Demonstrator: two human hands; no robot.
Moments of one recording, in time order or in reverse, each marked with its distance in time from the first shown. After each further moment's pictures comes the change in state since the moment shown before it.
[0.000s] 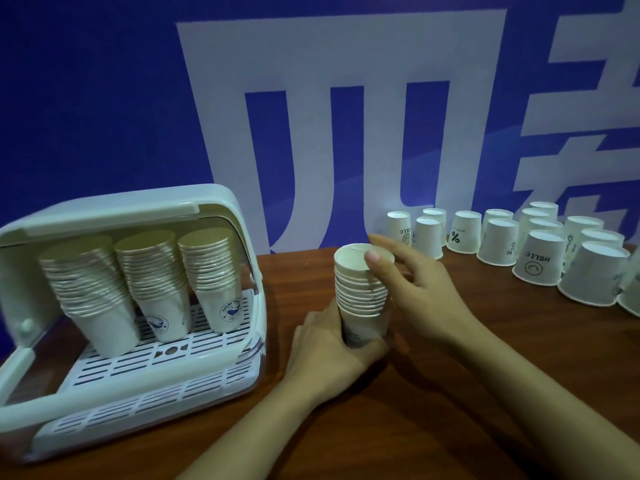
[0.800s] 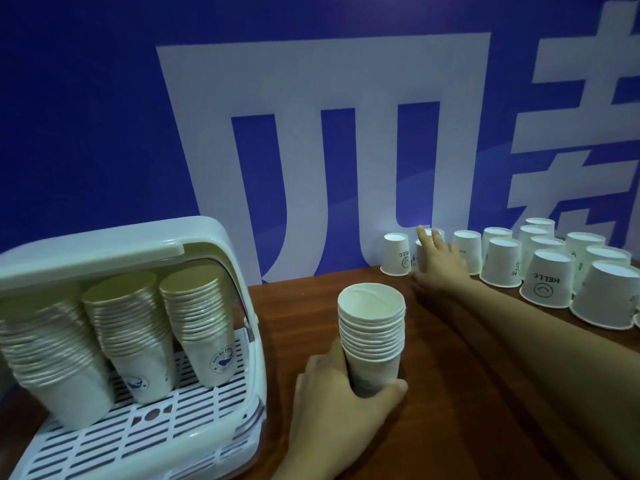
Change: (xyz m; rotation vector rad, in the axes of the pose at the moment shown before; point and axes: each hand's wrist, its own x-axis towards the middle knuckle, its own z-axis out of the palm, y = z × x) left_hand 0.003 -0.002 -0.001 -0.028 -0.002 -0.086; right_hand 0.153 0.152 -0.042 -0.907 0.024 0.283
